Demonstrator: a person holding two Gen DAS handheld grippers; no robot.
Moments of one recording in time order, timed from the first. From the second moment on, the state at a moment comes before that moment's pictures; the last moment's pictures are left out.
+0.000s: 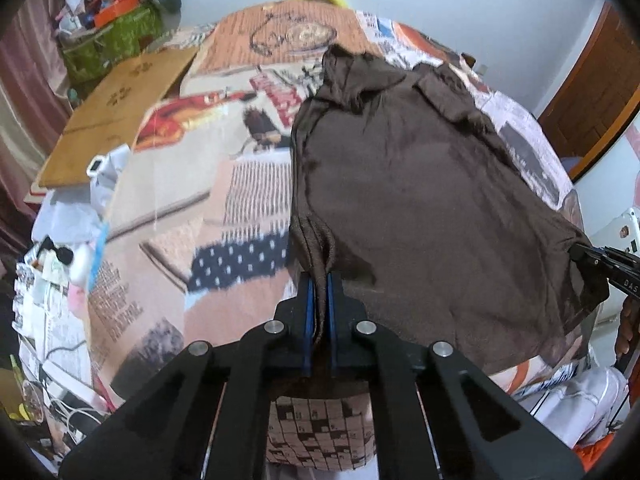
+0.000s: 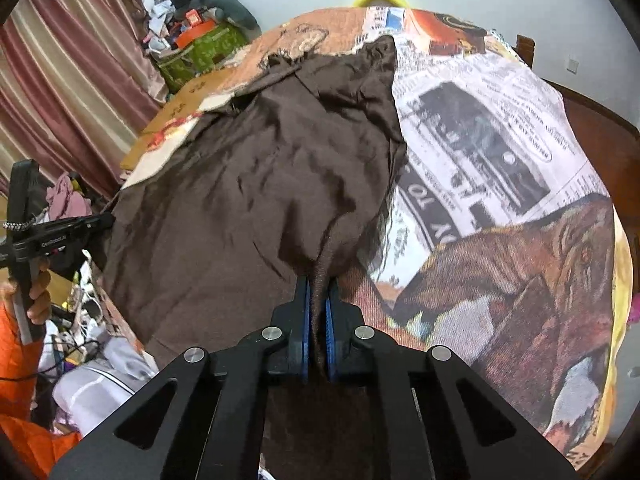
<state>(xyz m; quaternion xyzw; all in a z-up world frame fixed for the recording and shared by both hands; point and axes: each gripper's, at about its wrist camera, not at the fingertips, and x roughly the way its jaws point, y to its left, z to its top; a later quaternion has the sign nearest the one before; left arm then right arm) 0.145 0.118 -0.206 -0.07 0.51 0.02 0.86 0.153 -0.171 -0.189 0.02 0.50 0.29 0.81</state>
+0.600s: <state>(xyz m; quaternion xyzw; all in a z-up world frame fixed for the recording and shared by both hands) 0.242 0.108 -0.148 -0.01 0.43 0.02 0.90 0.233 -0.170 -0.128 0.05 0.41 0.31 0.86</state>
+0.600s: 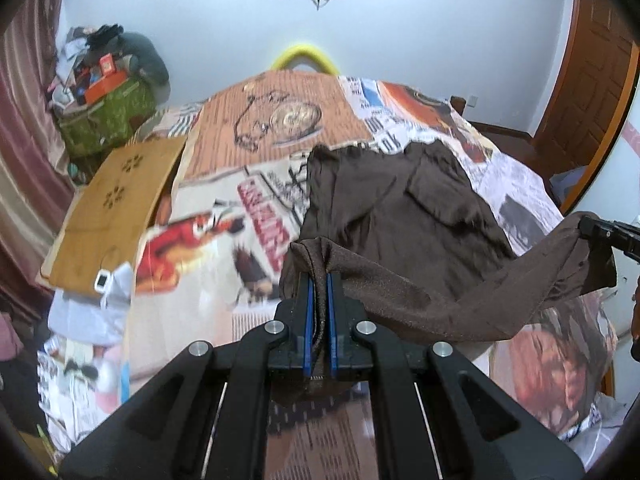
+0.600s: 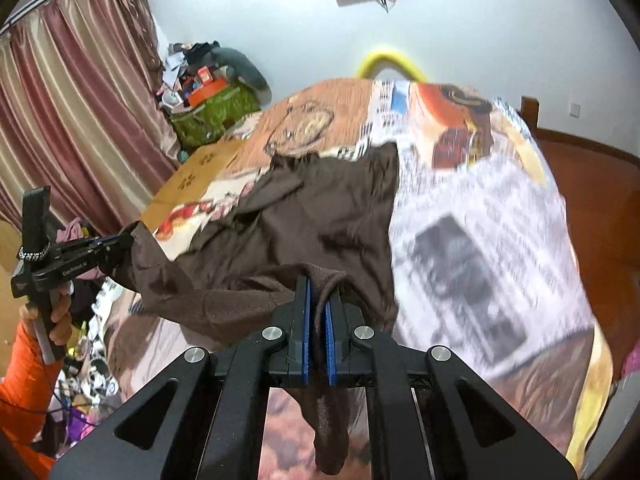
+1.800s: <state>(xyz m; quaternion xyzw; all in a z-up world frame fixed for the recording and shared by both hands) 0.422 0.185 -0.242 -0.05 0.47 0.06 0.88 0.396 -0.166 -0.203 0.06 0.45 0.24 0.86</state>
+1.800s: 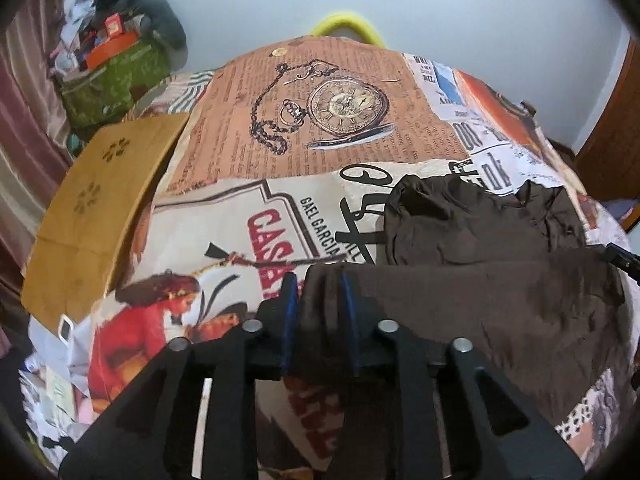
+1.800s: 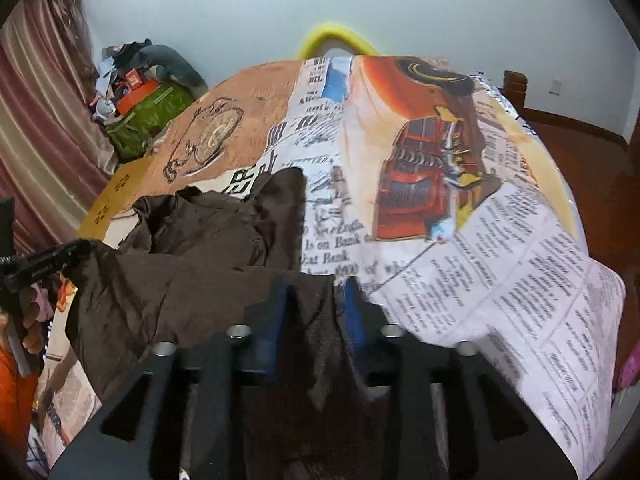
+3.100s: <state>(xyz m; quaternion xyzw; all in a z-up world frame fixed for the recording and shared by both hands) 0.386 0.179 -0.232 -0.07 0.44 0.03 0.89 0.349 -0.169 -0.195 0.01 0.43 0.26 0.87</state>
